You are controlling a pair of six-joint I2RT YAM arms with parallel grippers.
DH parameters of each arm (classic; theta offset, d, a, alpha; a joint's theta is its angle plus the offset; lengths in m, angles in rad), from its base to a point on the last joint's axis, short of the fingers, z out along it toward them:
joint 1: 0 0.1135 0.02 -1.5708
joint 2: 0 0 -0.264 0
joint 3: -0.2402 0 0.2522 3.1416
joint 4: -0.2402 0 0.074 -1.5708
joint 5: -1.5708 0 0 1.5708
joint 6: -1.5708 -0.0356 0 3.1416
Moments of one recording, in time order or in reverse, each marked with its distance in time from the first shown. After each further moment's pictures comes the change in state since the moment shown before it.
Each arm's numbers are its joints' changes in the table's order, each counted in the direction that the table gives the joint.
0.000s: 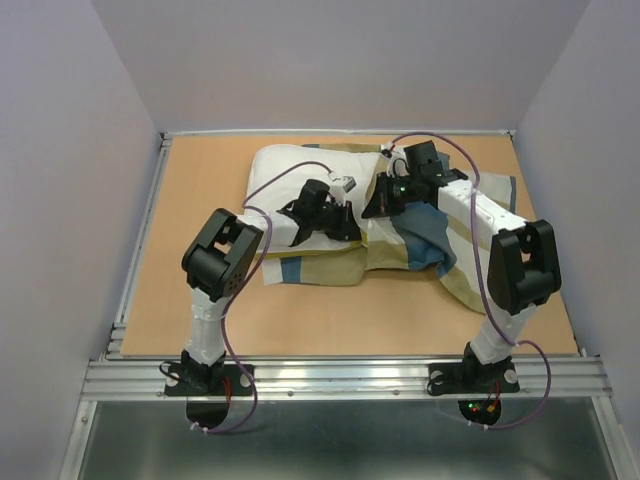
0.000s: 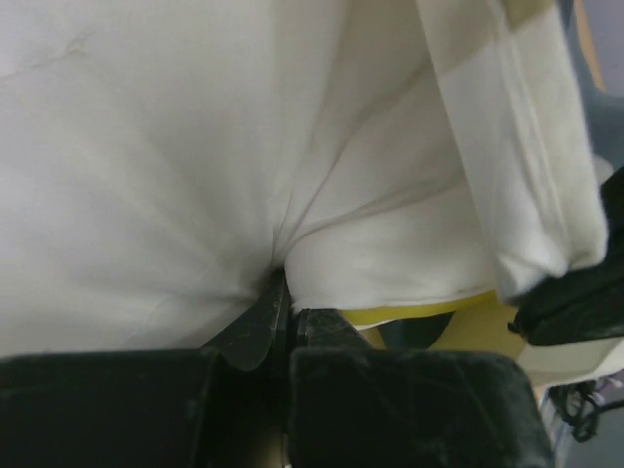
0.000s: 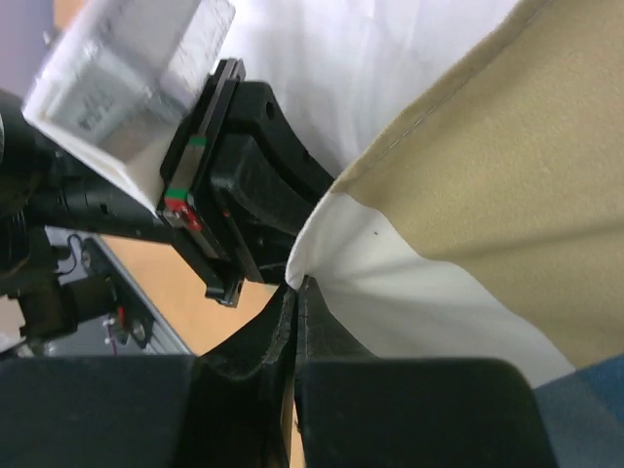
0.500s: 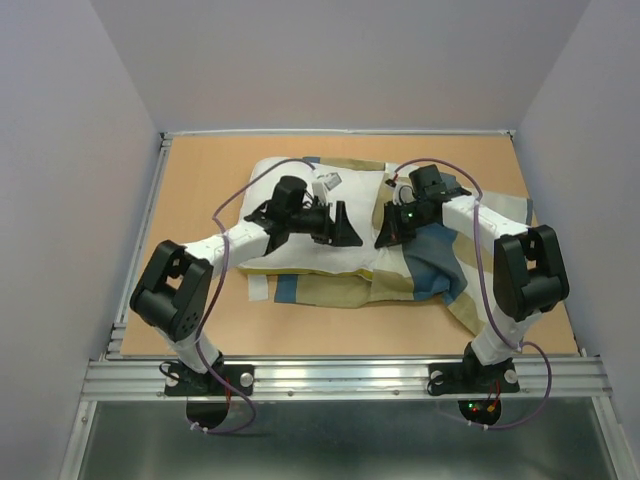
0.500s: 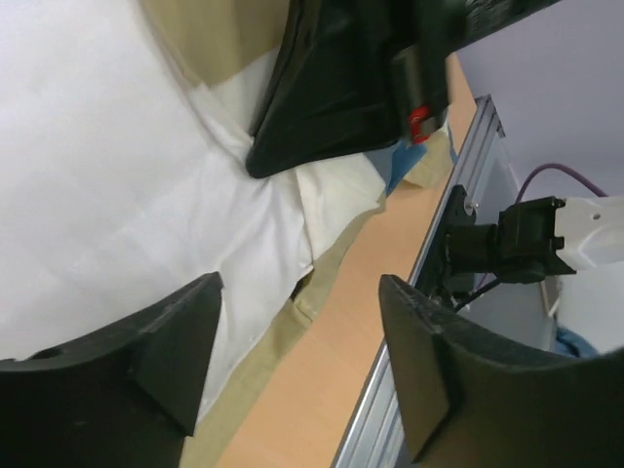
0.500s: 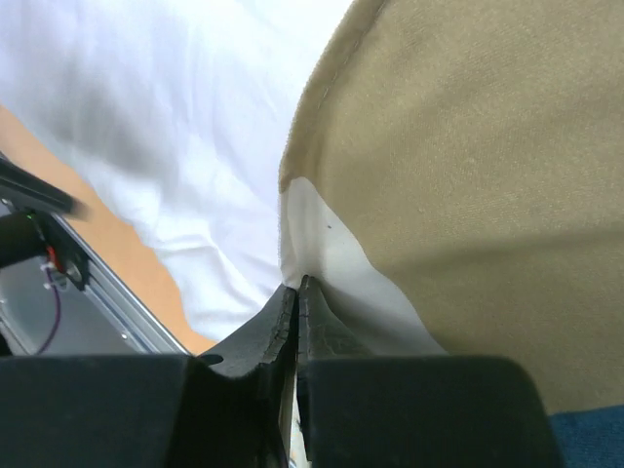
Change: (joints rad) left arm 0.023 -0.384 0.220 -0.113 -0.156 0.092; right arm -0.026 -0.064 0.218 -0.063 0.001 0.125
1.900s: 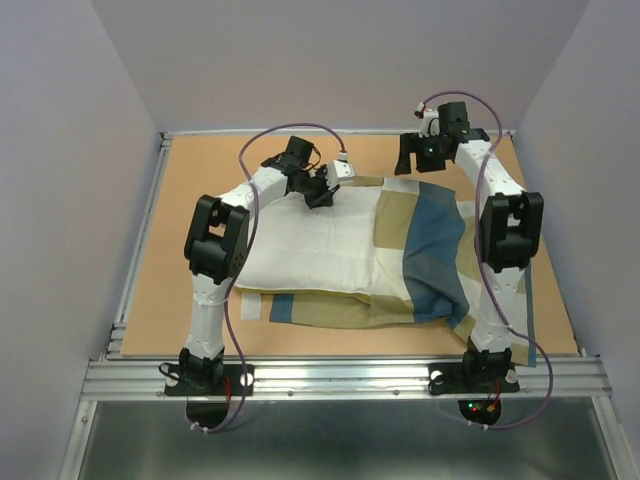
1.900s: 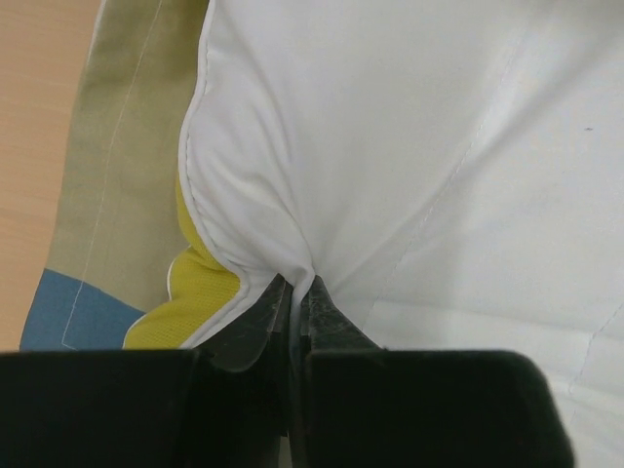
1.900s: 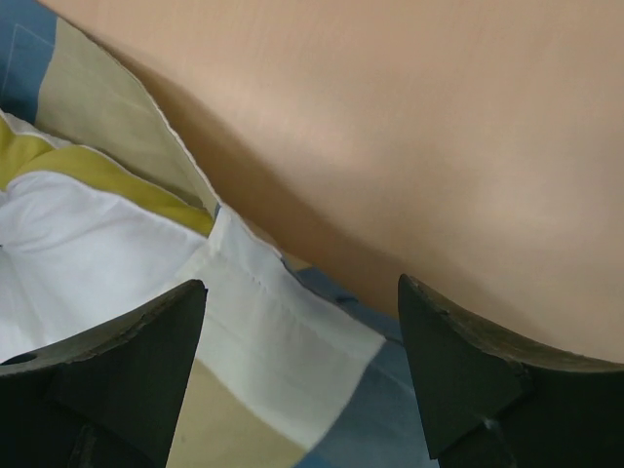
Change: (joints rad) left arm 0.143 0.518 -0.742 -0.617 0.080 -1.288; right arm -0.213 0.399 -0.758 -0.137 -0.258 0.233
